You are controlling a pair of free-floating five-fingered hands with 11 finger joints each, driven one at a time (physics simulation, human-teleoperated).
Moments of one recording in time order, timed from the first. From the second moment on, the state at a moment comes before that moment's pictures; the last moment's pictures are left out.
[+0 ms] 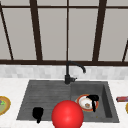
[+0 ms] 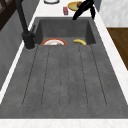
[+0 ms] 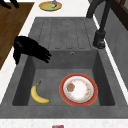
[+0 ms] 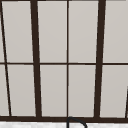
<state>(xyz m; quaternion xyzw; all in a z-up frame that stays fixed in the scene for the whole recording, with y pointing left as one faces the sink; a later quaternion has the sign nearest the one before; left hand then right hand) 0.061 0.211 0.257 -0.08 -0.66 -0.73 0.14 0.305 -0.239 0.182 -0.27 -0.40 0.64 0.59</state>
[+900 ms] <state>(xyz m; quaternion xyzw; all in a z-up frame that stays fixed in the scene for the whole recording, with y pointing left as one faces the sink) 0.061 0.211 0.257 -0.08 -0.66 -0.73 0.14 0.195 -0.237 0.219 -0.31 -0.42 0.62 0.58</state>
